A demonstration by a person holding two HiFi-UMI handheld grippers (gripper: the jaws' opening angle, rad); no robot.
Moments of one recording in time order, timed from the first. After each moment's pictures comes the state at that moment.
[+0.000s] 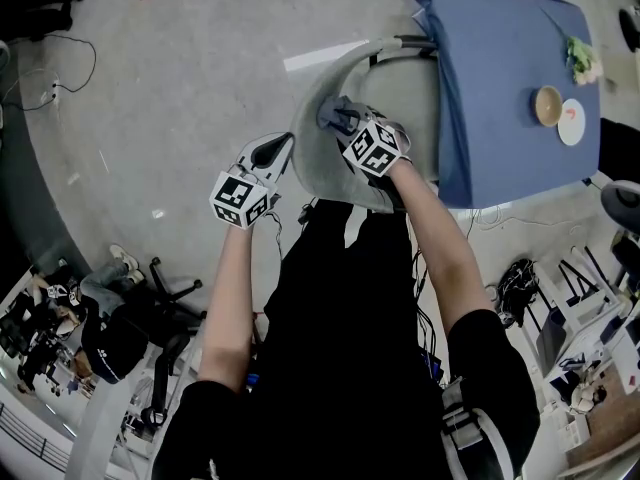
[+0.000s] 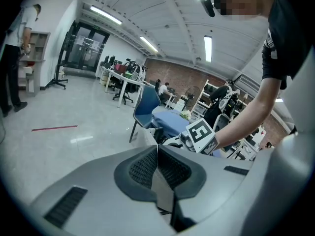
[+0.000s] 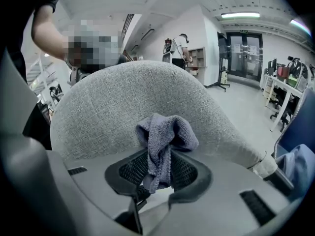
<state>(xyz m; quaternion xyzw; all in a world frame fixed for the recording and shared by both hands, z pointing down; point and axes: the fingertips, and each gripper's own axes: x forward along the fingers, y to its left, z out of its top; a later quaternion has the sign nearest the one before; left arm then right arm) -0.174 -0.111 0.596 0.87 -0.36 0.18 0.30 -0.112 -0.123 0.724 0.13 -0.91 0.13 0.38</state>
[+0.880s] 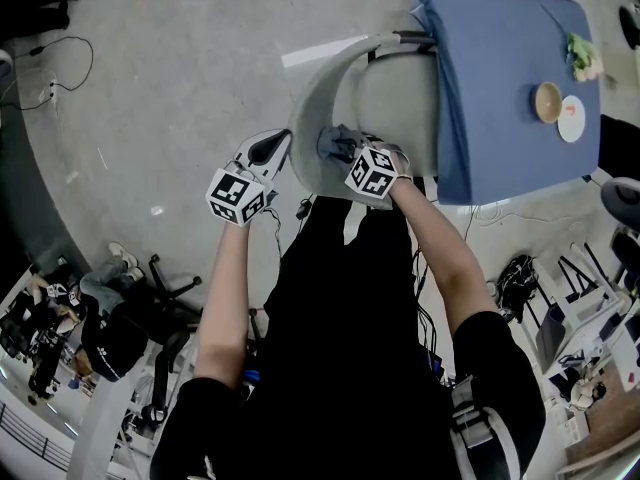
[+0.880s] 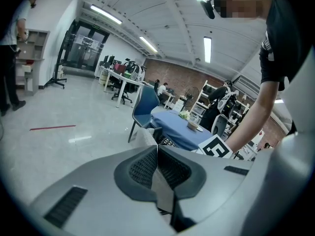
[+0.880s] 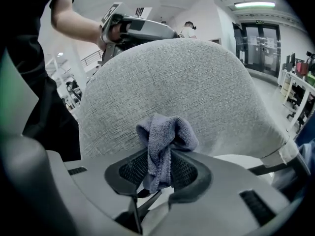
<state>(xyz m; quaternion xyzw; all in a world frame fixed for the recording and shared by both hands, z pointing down) -0.173 -0.112 0.596 0.87 -0.35 0.17 0.30 -0.108 -0.033 0.740 0.03 -0.90 0.14 0.41</state>
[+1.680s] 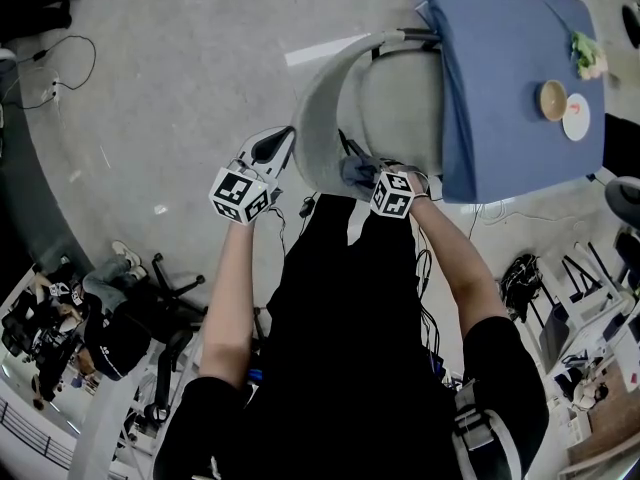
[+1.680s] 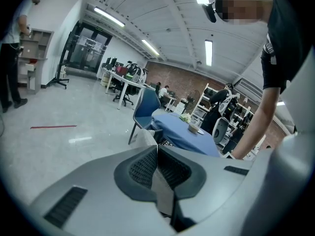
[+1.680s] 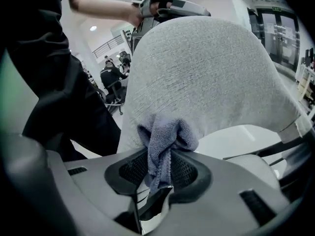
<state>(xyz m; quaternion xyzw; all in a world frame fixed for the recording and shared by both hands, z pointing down) -0.176 -0.111 0.597 0.87 -0.36 0.16 0.30 -0.057 0.061 0.770 -0.05 -0.87 0.15 0.46</state>
